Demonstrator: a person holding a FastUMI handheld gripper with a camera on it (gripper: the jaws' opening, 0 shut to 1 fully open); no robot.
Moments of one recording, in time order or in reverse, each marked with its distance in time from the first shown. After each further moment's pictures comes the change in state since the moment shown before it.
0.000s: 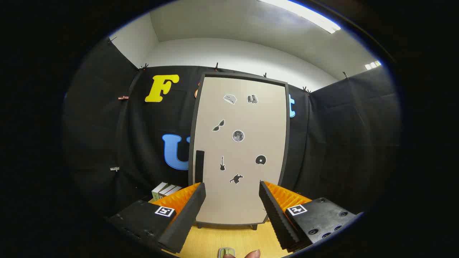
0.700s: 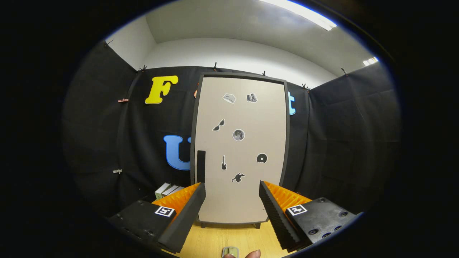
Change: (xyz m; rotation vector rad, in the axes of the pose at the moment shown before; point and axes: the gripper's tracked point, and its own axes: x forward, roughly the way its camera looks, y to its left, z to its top) arm -0.005 0.000 0.001 0.035 0.013 0.005
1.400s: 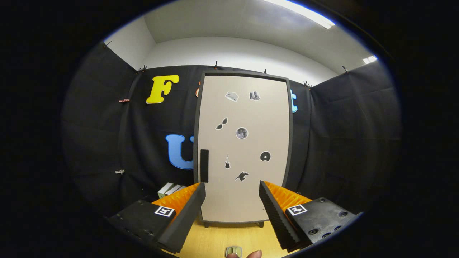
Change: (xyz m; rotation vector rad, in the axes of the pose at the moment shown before) arm 0.009 0.019 -0.003 0.017 0.013 0.033
